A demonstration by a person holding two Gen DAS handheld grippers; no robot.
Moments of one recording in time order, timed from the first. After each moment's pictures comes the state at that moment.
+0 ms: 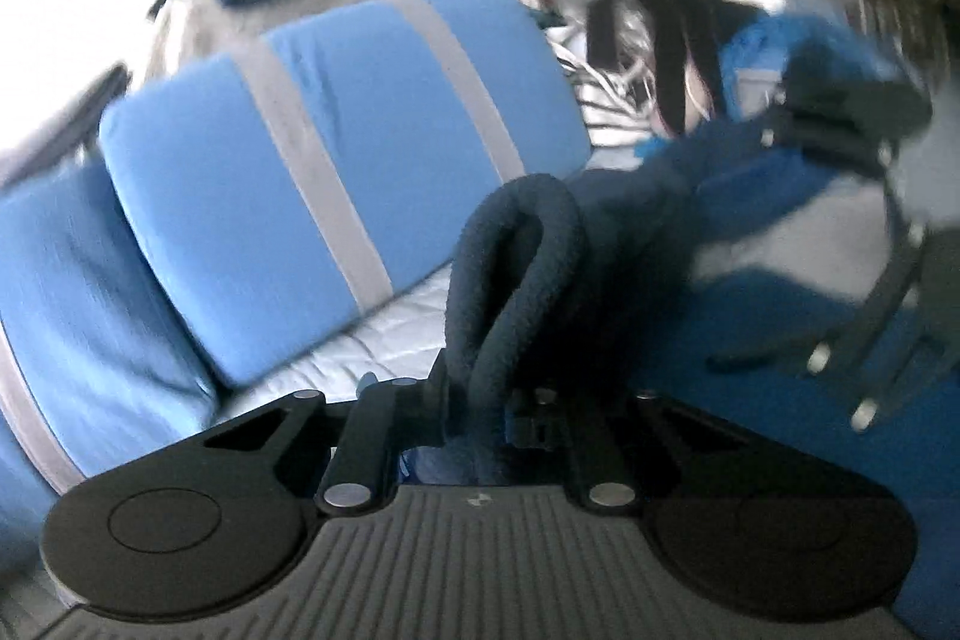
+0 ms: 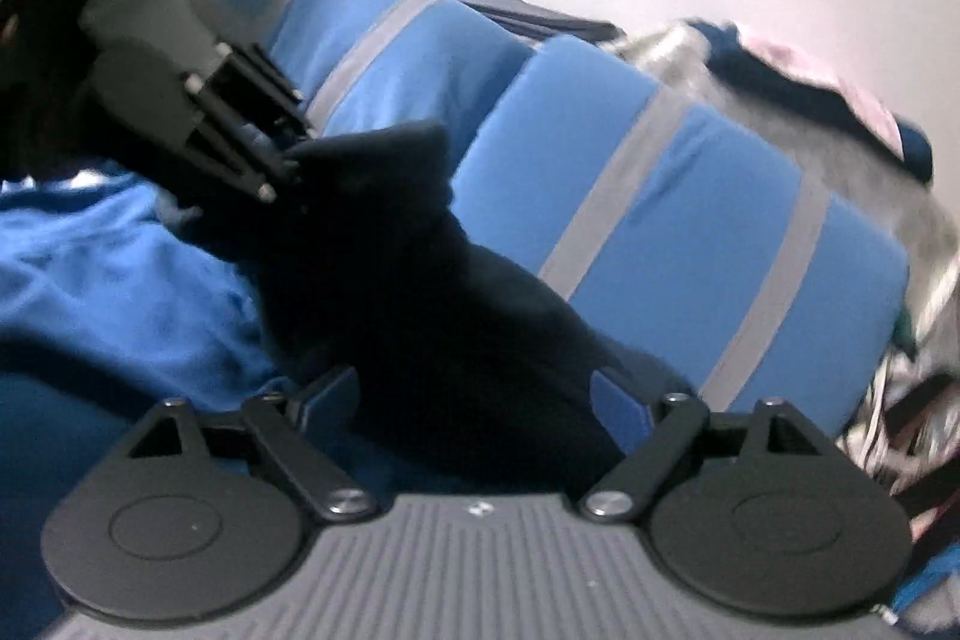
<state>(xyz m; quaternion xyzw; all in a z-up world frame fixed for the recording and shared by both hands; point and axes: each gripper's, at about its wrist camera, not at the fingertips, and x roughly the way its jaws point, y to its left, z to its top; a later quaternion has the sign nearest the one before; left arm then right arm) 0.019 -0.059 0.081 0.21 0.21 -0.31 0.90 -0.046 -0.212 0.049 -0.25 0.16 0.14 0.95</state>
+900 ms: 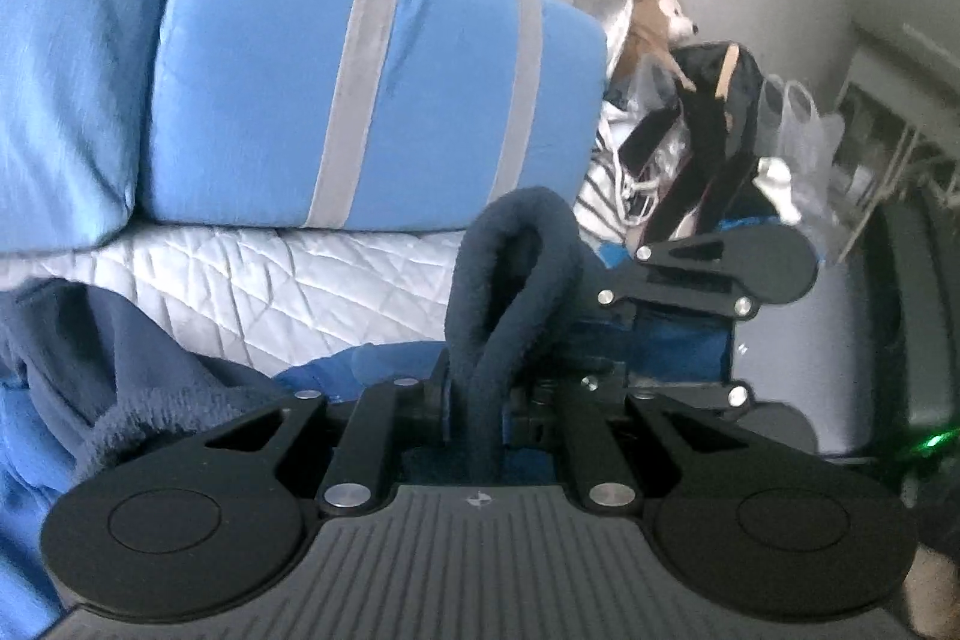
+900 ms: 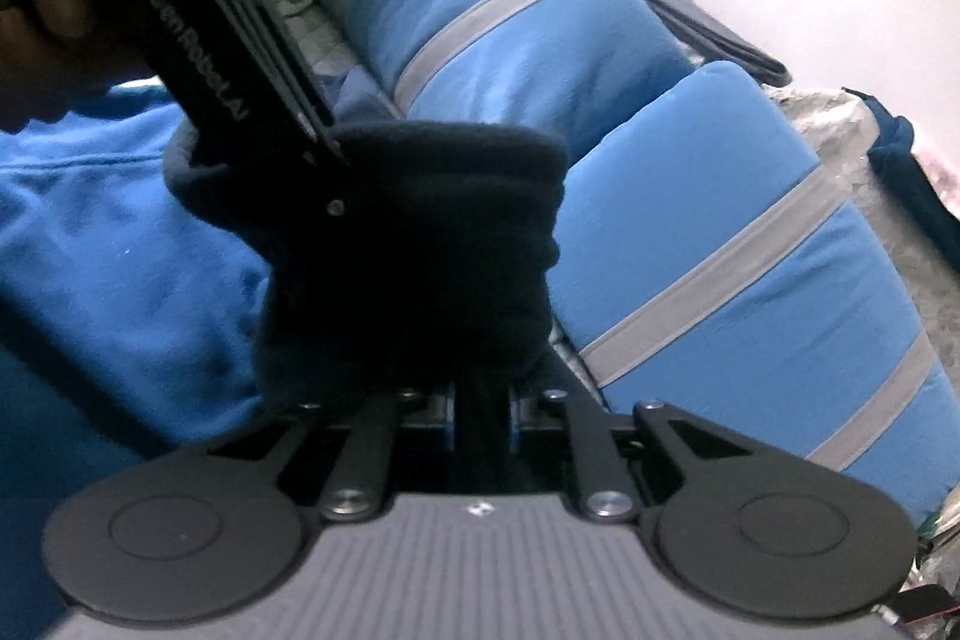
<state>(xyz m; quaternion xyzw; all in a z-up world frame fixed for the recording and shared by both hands) 0.065 -0.006 0.090 -0.06 0.31 -0.34 0.88 0.030 -0.160 0.066 -0.39 0.22 0.23 0.87</state>
